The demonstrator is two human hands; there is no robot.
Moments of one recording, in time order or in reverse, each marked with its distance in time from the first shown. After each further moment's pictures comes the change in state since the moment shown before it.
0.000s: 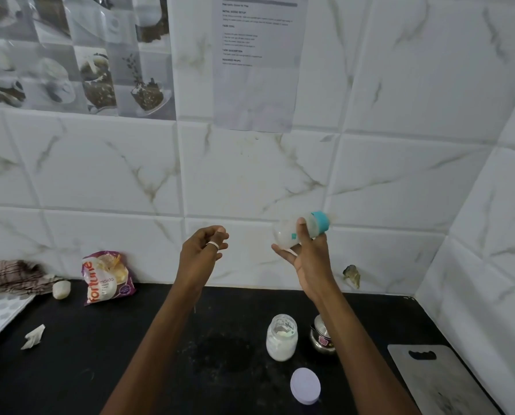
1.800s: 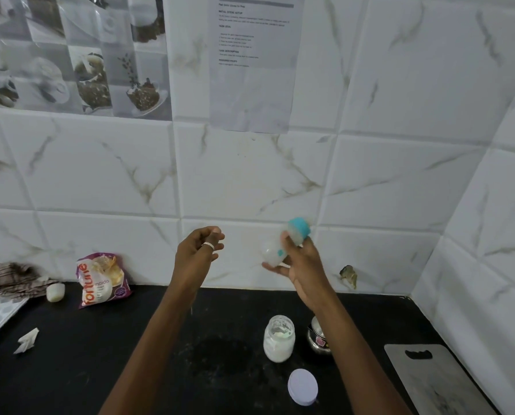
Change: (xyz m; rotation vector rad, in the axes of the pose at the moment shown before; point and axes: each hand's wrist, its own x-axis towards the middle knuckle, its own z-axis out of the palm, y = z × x) left_hand 0.000 0.003 -0.001 -0.023 0.004 -0.007; right_hand -0.007 0.011 -0.003 -0.069 -0.060 0.058
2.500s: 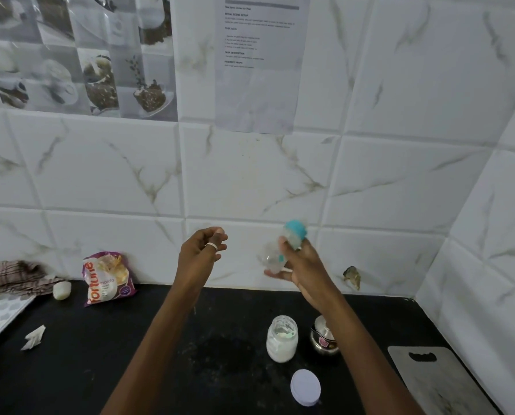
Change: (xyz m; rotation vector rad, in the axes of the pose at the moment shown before) left_hand -0.003 0.001 -0.003 0.008 0.001 0.005; right_hand -0.005 -0.002 0.000 -0.124 -0.067 0.020
